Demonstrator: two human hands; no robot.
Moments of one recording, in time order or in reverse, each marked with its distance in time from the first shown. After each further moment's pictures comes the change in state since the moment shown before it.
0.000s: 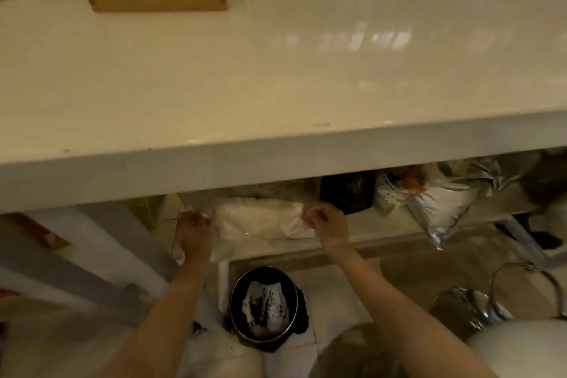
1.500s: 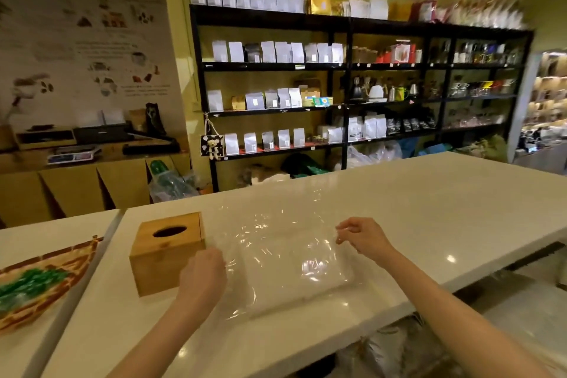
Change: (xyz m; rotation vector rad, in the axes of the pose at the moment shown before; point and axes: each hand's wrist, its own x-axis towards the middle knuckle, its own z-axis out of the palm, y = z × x) left_hand -0.138 0.372 -0.088 0.779 -0.169 0.907; right_hand -0.005 -0.355 -0.213 -0.208 0.152 -0.235
